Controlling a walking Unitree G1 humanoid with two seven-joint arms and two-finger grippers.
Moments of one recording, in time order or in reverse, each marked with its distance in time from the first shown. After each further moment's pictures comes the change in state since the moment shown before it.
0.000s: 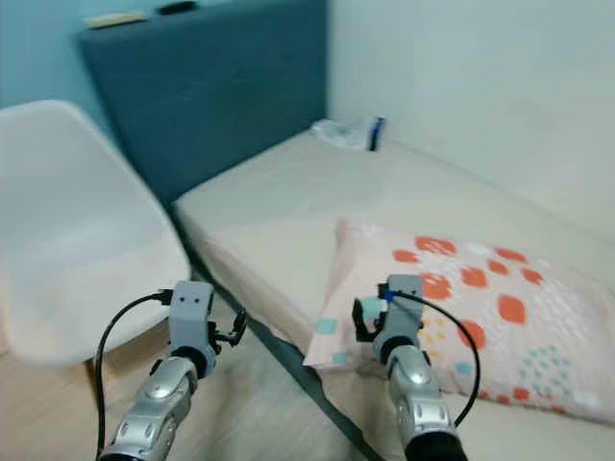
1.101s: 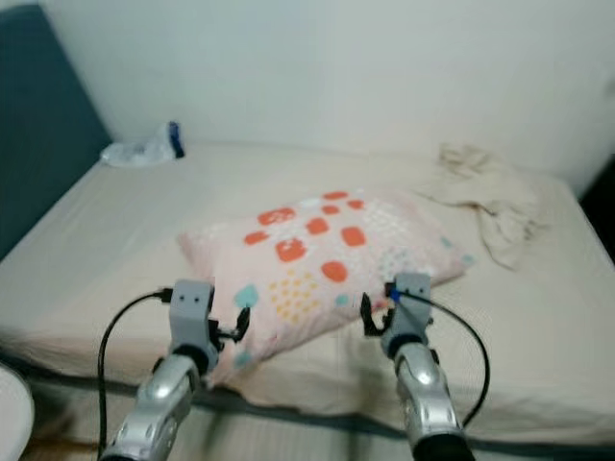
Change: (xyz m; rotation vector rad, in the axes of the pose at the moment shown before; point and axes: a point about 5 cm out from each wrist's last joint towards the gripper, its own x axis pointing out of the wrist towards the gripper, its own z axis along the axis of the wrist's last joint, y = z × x) left arm 0.002 -0.005 0.011 -0.023 -0.074 -0.048; right arm -0.002 -0.021 0.018 -0.068 -0.094 -0.071
